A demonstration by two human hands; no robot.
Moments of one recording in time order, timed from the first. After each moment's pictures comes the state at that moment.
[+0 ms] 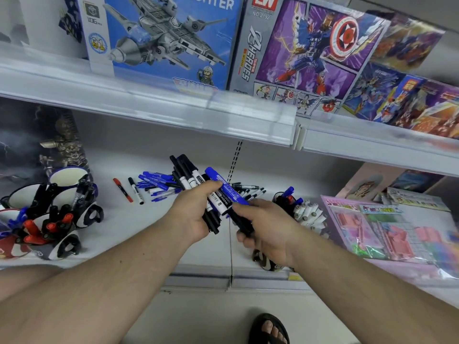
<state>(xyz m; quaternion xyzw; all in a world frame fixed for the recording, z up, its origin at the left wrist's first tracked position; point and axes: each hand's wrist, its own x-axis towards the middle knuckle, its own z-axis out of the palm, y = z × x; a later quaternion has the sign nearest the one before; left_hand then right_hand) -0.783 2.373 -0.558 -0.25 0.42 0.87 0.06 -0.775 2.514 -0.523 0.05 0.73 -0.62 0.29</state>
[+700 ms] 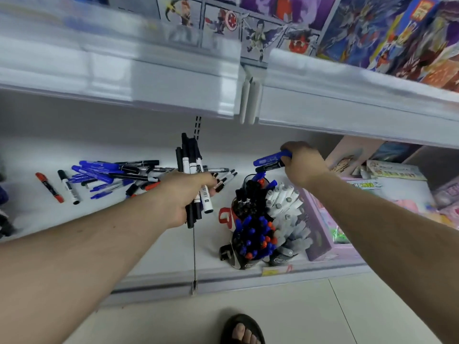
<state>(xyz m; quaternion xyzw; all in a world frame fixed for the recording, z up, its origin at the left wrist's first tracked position) -0.878 2.438 -0.588 -0.24 0.62 0.73 0.16 -0.992 2.685 -0.575 -0.08 0.99 -0.05 -0.06</state>
